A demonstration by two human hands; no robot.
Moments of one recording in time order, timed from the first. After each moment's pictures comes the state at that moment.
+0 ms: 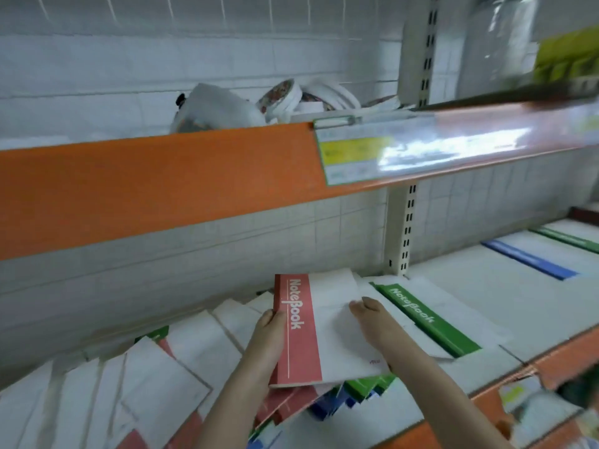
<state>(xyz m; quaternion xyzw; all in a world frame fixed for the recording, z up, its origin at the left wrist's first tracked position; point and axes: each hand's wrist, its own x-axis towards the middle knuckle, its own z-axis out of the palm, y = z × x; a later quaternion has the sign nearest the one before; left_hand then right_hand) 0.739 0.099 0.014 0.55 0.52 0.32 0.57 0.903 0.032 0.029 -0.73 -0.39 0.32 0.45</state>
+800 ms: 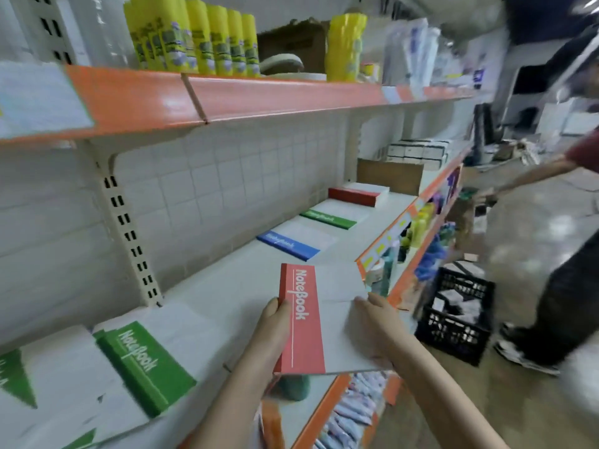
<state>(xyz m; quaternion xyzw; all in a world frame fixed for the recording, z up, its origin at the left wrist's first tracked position) 1.137 -0.060 -0.009 0.67 0.34 0.14 0.65 1.244 -0.195 -0.014 -0.77 -0.13 0.20 0.59</state>
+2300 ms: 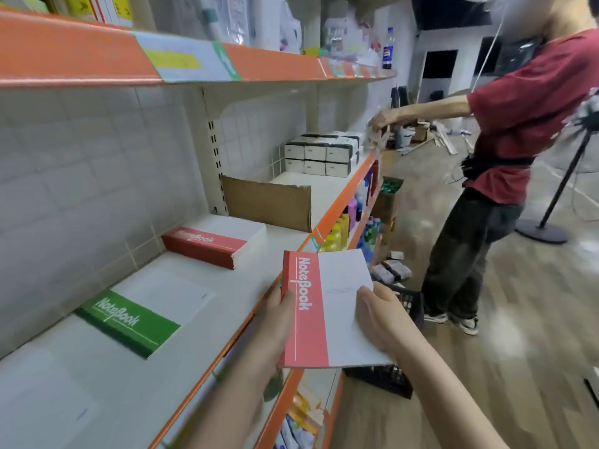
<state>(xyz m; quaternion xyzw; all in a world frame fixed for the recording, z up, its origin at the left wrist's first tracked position) 1.662 -0.153 -0.017 0.69 0.23 0.05 0.69 1.730 -0.307 -0.026 -0.79 -0.04 0.14 0.60</state>
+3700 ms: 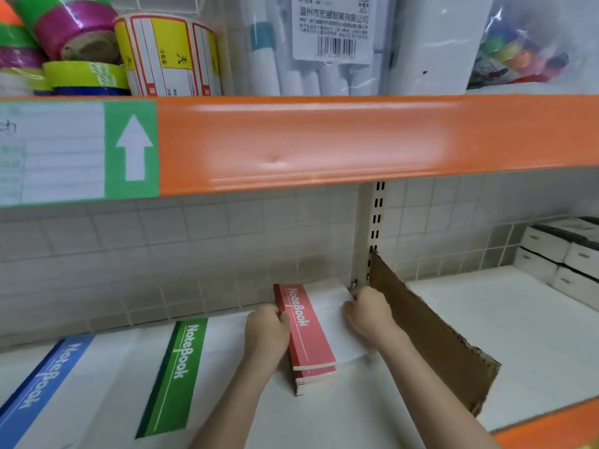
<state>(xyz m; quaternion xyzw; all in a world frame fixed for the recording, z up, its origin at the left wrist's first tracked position) 1.804 0.035 -0.004 0.69 0.62 0.29 0.22 1.976 0.010 0.008 -0.80 -0.53 0.14 0.26</state>
